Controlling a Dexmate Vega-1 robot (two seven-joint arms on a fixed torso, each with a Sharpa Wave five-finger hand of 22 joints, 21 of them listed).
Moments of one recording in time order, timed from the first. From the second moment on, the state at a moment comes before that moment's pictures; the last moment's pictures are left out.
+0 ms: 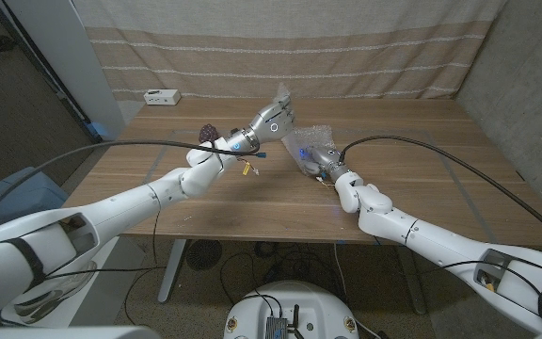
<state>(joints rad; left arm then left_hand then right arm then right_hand) 0.38 0.69 1.05 -1.47 1.85 0.37 0.60 1.11 0.17 0.58 -0.16 0.19 0.87 -0.17 0.32 0.20 0.89 -0.21 0.36 0.21 0.79 -0.09 0.21 0.18 0.51 -0.02 0.41 0.22 -0.61 -0.56 -0.98 -1.47 -0.58 -0.41 -0.15 0.50 0.17 0.37 0.05 0.18 0.38 -0.09 0.19 0.19 0.24 -0.02 0.20 0.20 0.16 -0.04 0.21 0.23 0.25 0.01 0.22 0.17</state>
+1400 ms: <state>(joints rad) 0.29 0.38 1.24 -1.03 1.50 0.41 1.08 1.11 0.18 0.57 -0.16 0.19 0.88 -0.18 0.30 0.20 0.91 -0.21 0.34 0.21 0.80 -0.09 0.21 0.18 0.52 -0.04 0.43 0.22 -0.65 -0.58 -0.94 -1.54 -0.58 -0.41 -0.17 0.54 0.17 0.40 -0.01 0.19 0.38 -0.10 0.19 0.19 0.24 -0.02 0.20 0.19 0.16 -0.04 0.21 0.21 0.25 0.02 0.22 0.17</state>
